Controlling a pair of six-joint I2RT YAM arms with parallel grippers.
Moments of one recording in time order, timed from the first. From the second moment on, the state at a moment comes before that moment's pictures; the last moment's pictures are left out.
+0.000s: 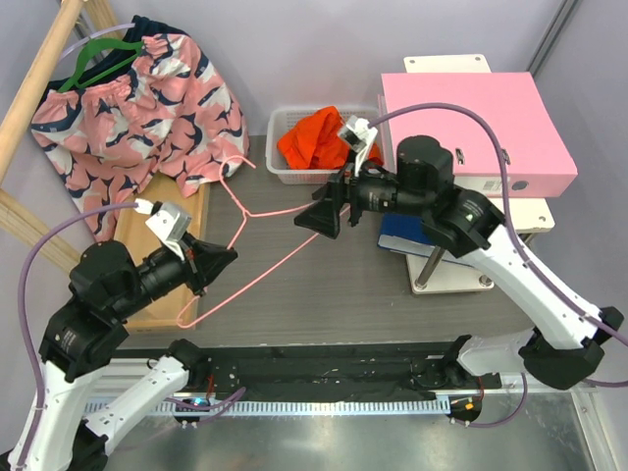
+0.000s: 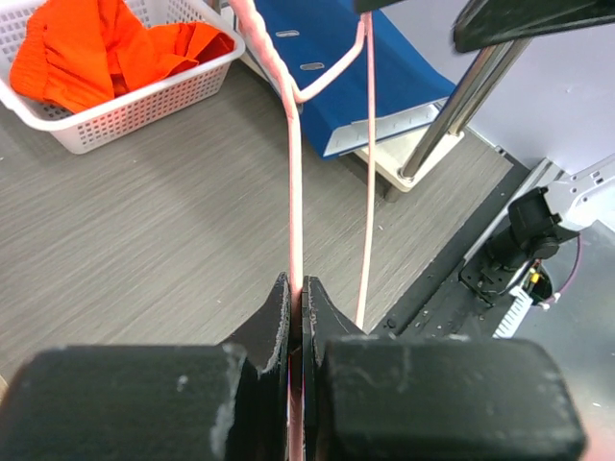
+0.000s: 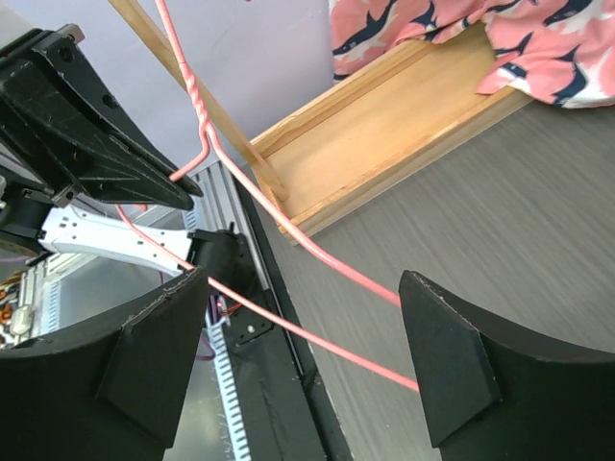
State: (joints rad) left arm -0.54 0.62 1.25 -0.81 0.28 -0.16; right arm 0.82 1.31 1.62 -0.49 -0.44 0.29
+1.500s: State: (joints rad) left arm -0.54 0.38 1.17 -0.63 0.28 -0.60; right arm 0.76 0.98 1.27 -0.08 -0.22 0.64
